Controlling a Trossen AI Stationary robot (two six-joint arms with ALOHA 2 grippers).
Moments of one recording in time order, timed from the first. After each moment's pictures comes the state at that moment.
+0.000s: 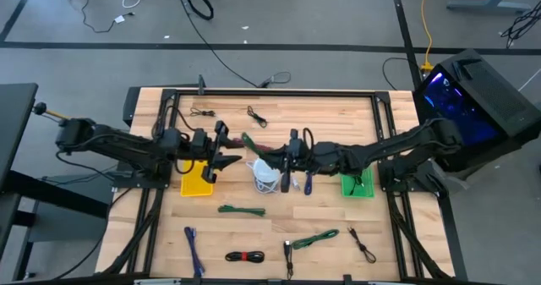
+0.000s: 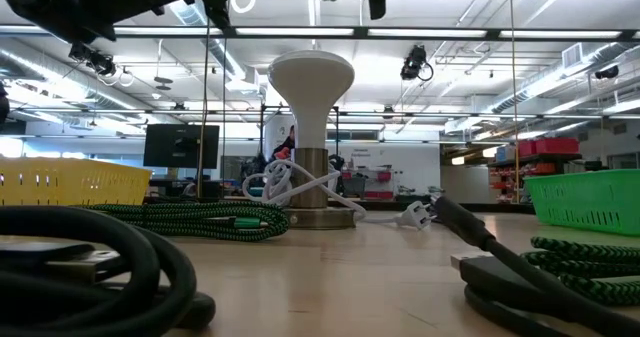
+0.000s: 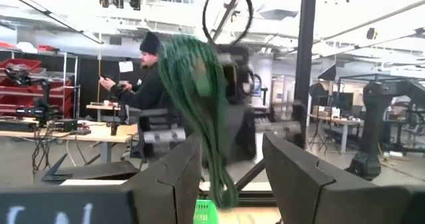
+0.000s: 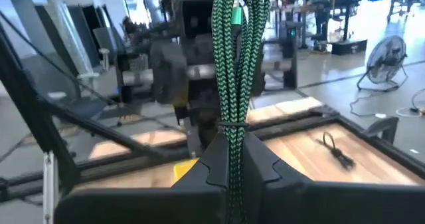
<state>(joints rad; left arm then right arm) -0.02 1.11 0.38 1.11 0.07 -0.11 0.18 1.56 1.03 0.47 0.33 0.17</state>
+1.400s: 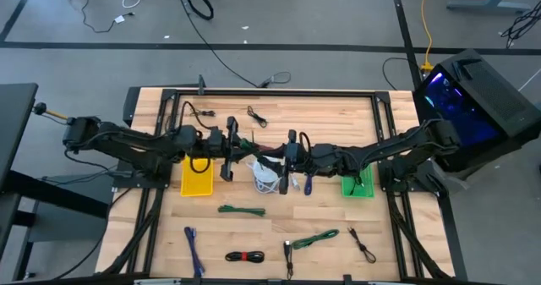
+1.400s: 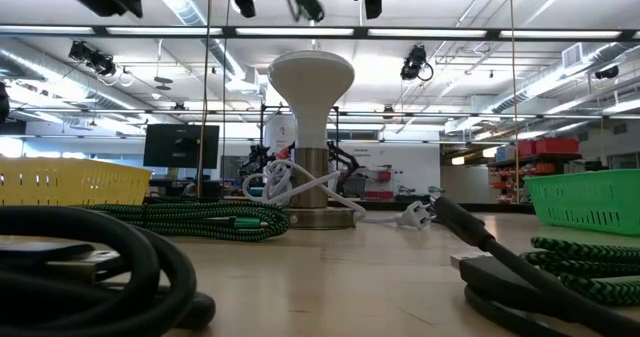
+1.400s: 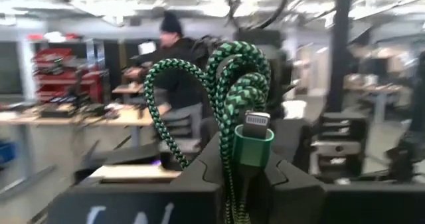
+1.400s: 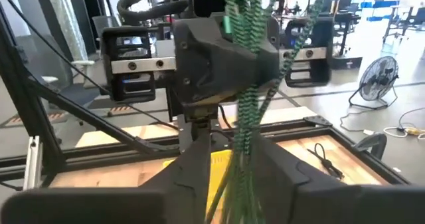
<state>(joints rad) -0.02 1.18 0.59 0.83 -0.04 -0.01 0.20 1.58 1.04 0.50 0.33 0.06</state>
